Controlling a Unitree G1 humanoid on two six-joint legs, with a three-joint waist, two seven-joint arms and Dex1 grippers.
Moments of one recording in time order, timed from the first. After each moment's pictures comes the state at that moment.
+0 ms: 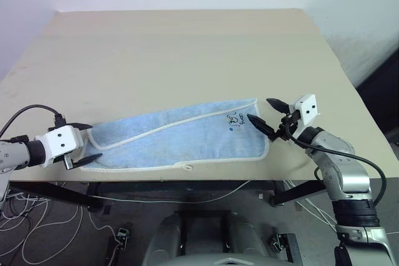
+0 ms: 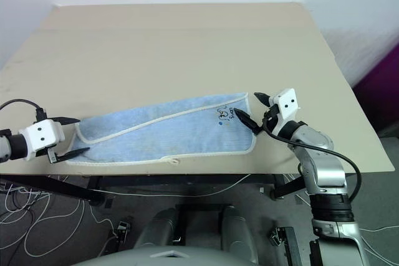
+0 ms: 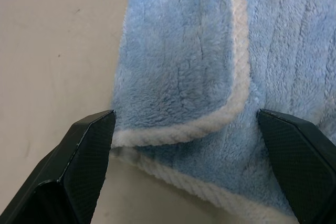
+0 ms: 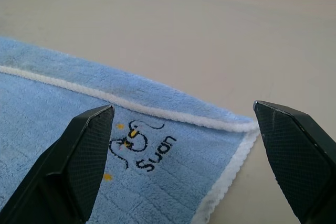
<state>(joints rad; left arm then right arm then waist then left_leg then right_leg) -0.12 1.04 0.16 0.41 -0.08 -0.39 -1.06 -0.25 -0.49 -0.12 -0.04 0.37 0.26 0.71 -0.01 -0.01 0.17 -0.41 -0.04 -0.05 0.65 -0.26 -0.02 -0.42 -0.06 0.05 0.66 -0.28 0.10</state>
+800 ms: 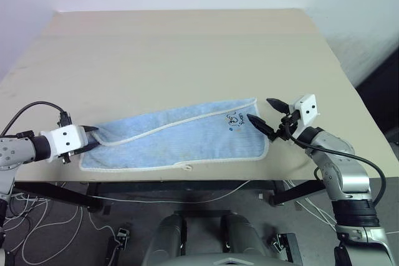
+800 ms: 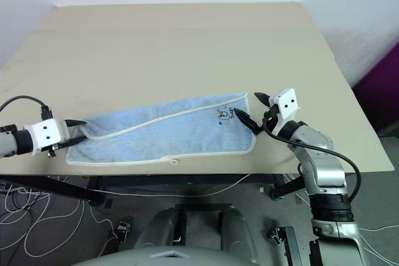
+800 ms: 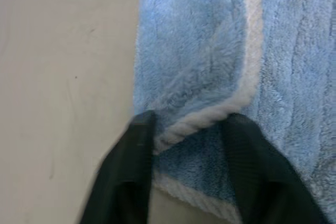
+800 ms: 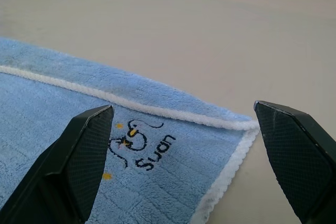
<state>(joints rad) -0.20 1.02 0.10 0.51 -0.06 -0.52 -1.03 -0.25 -0.49 -0.12 -0.03 0.37 0.26 0.71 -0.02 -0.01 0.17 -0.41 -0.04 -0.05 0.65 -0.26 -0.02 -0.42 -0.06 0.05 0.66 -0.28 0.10</state>
